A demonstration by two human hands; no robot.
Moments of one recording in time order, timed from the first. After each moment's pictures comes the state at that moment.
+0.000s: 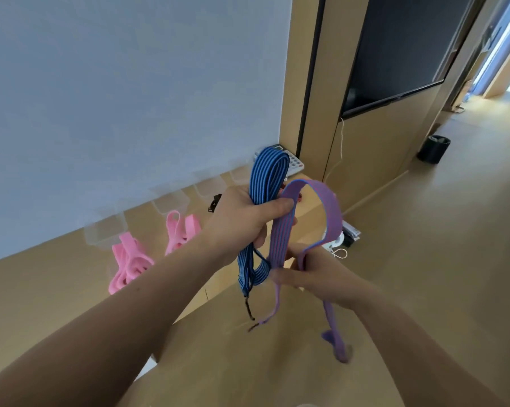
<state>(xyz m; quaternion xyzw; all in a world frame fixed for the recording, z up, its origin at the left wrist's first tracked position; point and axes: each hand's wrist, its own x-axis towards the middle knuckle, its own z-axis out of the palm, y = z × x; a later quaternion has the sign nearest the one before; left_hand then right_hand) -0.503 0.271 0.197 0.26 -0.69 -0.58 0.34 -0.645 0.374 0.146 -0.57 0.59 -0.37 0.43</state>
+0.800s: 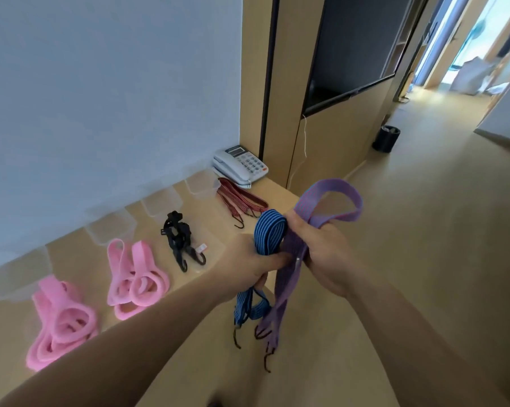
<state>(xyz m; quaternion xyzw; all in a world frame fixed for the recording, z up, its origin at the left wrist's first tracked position) -0.597 0.207 0.114 0.27 -0.70 -0.63 0.18 -0.721 0.298 0.157 -0.34 0.56 -0.63 0.42</state>
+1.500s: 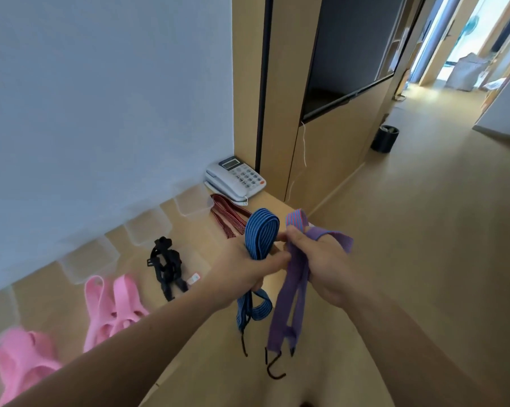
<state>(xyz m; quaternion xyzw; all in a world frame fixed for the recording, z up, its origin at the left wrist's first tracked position) -0.647 0.132 0.107 0.20 -0.70 -0.65 0.24 -0.778 0.228 0.134 -0.28 0.62 -0.61 0.41</state>
